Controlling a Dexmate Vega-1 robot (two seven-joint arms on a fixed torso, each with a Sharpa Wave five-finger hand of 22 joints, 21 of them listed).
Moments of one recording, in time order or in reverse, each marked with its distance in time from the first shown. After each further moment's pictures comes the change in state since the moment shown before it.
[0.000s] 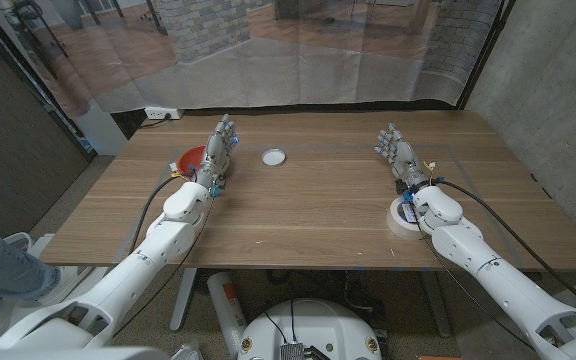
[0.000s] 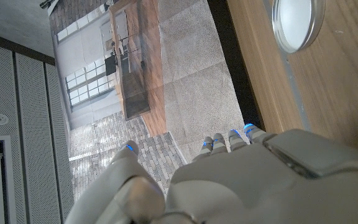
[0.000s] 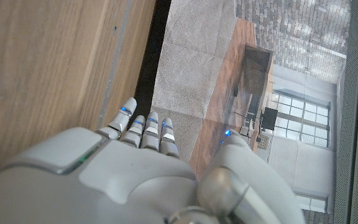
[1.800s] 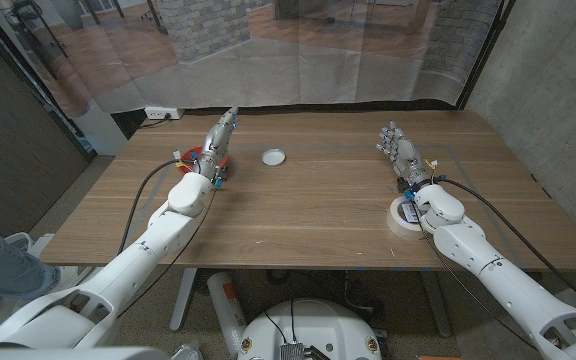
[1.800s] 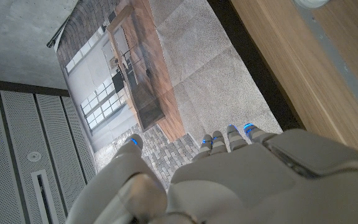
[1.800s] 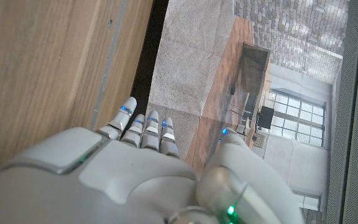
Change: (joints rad) left arm -0.052 0.021 0.041 0.008 0.221 -0.057 0.132; left_hand 0.054 0.036 0.014 -0.022 0.008 0.052 -0.020 0.000 0.000 0.040 -0.028 0.000 0.003 0.041 -0.021 0.000 0.000 0.000 0.000 0.000 0.000; right arm -0.007 -0.011 0.007 -0.023 -0.010 -0.002 -0.017; right_hand 0.017 0.017 0.003 -0.017 0.000 0.018 -0.007 0.000 0.000 0.020 -0.005 0.000 0.000 0.016 -0.002 0.000 -0.009 0.031 0.002 -0.040 0.005
